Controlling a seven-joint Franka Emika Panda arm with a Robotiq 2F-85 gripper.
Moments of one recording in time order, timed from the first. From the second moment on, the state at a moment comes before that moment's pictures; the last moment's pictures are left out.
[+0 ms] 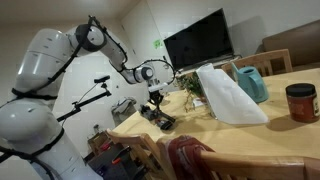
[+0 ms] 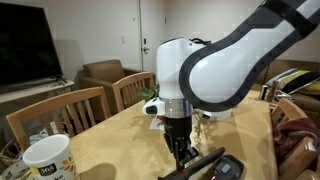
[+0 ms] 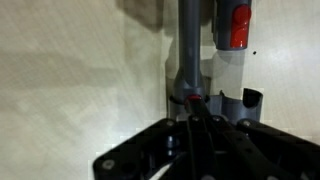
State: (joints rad) arm 0.20 0.71 0.29 -1.78 -0.12 2.32 -0.93
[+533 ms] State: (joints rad) arm 0.22 0.65 0.29 -1.78 -0.16 2.25 -0.89
